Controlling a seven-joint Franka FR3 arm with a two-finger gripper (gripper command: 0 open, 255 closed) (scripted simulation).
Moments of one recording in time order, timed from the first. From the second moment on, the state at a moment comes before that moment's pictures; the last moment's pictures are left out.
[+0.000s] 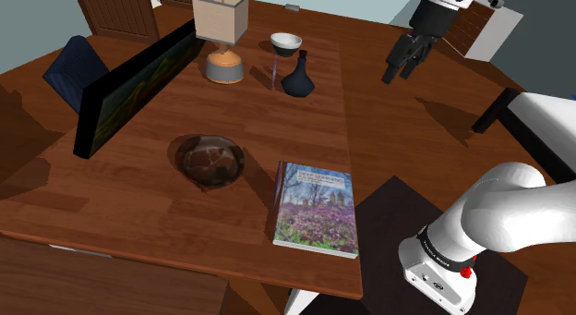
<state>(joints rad) 0.01 -0.76 -0.03 -2.28 0.08 1.60 -0.01</state>
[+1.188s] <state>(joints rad) -0.04 -0.61 0.45 -2.44 0.24 1.96 0.70</state>
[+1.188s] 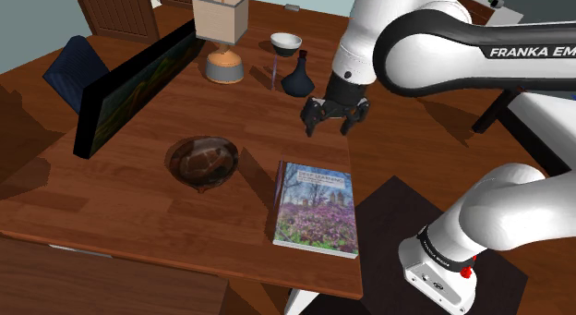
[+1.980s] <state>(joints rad) -0.19 -0.24 0.79 -2.32 0.10 2.20 1.22</state>
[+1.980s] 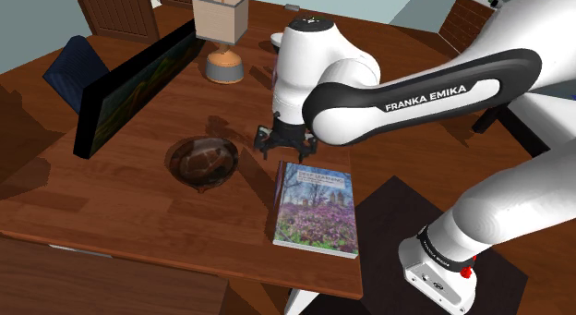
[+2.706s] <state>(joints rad) -0.21 -0.18 0.81 -2.35 0.05 2.28 1.26</state>
